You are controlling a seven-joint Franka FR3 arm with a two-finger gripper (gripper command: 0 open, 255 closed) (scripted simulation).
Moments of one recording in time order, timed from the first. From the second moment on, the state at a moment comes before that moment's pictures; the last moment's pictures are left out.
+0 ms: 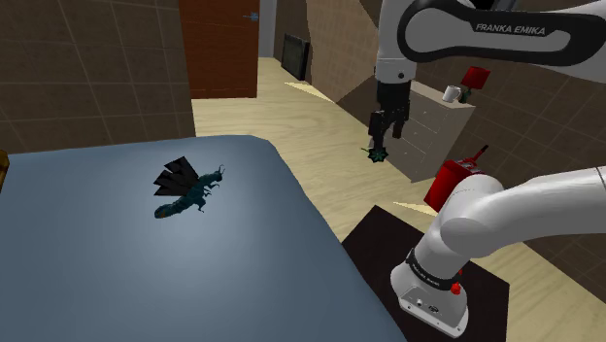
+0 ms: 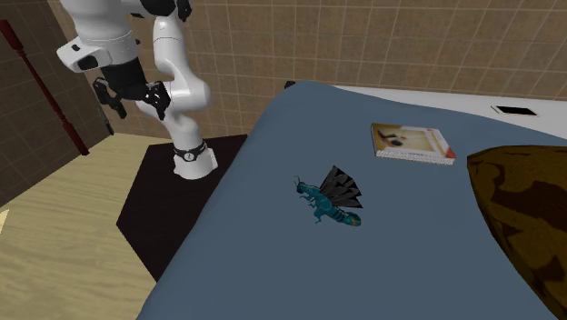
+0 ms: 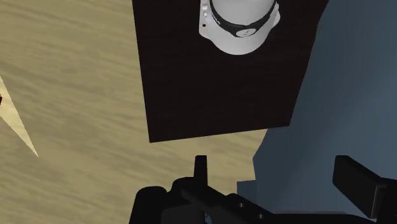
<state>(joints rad) -0.01 -0.78 -0.03 -2.45 -0.09 1.43 0.11</state>
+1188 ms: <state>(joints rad) 0.15 -0.28 0.10 -2.10 0.00 1.60 0.03</state>
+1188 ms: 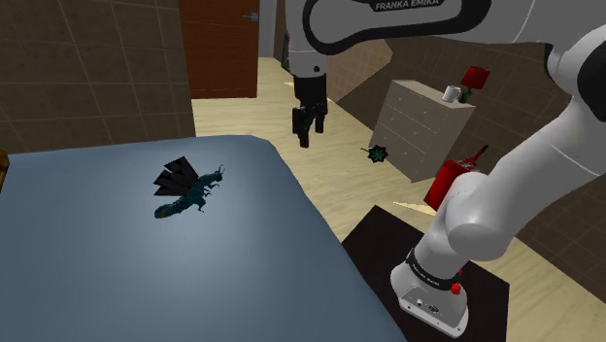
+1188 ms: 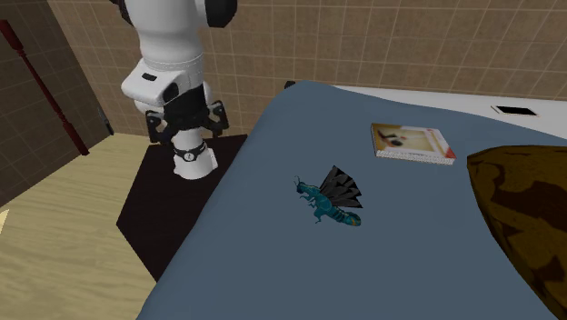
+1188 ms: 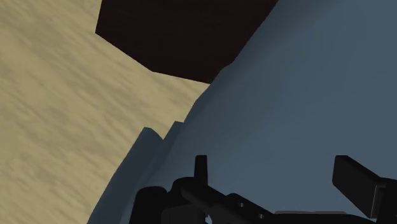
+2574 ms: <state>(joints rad) 0.38 0.39 0.29 -1.29 -0.07 1.51 -0.04</state>
